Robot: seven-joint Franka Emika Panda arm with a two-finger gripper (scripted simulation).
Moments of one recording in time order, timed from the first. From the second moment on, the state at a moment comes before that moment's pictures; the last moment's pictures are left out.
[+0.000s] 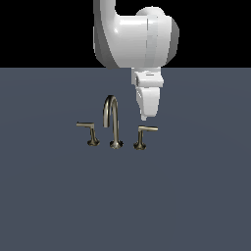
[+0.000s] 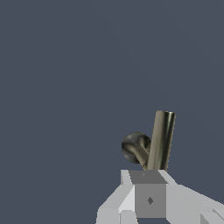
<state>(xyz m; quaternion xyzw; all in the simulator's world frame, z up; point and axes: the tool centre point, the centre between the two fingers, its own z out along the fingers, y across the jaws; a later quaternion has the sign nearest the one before) 0.018 -0.064 0.127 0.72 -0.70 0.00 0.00</state>
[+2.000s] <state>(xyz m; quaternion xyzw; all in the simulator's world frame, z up) -0.007 -0.103 0.091 0.66 -0.75 0.01 -0.01</state>
